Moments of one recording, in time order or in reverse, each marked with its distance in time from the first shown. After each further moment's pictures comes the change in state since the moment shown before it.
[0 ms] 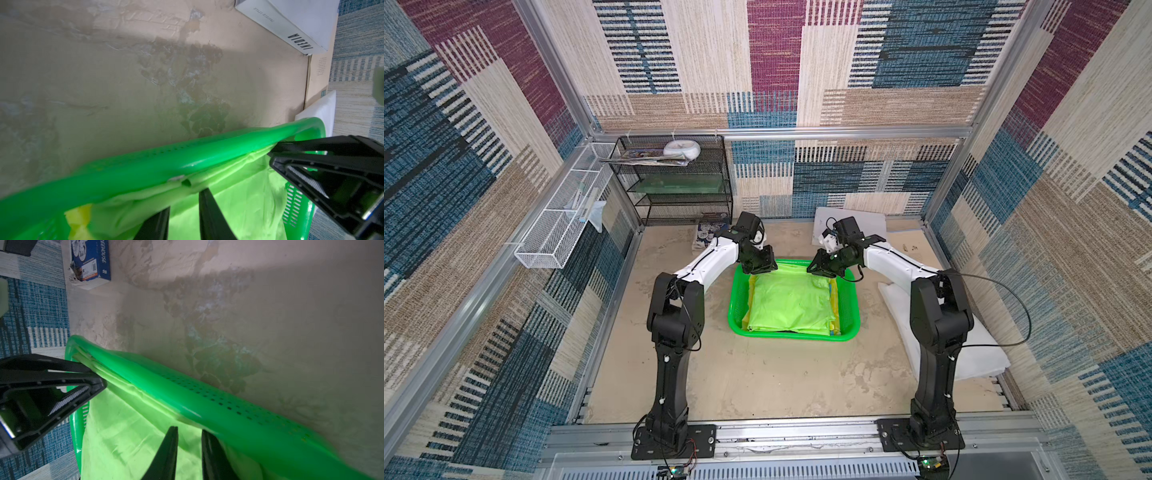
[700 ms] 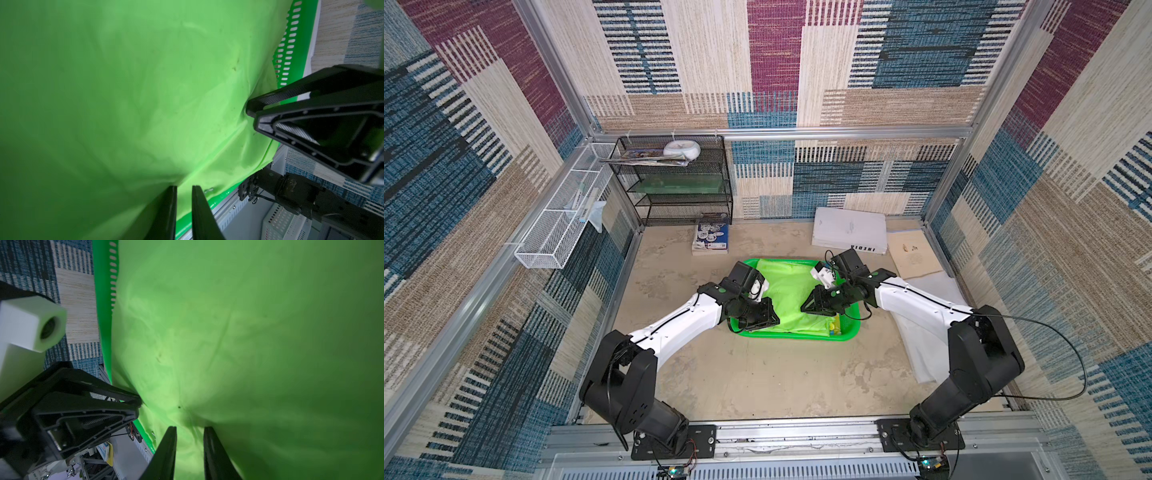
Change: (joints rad) left arm -0.185 -0.584 -0.774 0.218 0.082 -0.172; right arm 0.162 -0.357 -0.480 0.089 -0.111 0.069
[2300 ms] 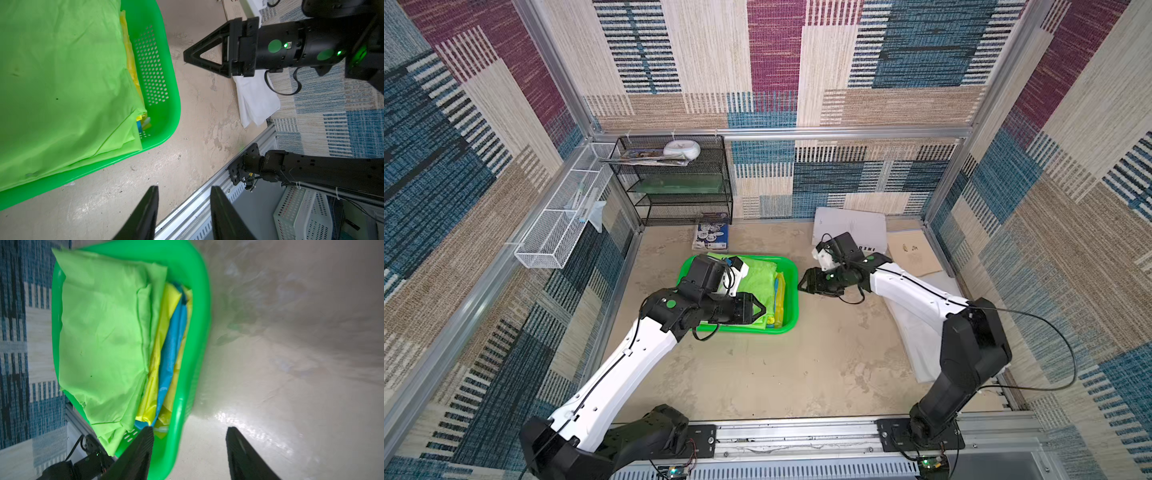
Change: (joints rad) left arm 0.050 -0.381 0.141 -0.304 -0.049 0.155; right arm -0.066 0.026 0.193 -0.083 0.264 -0.019
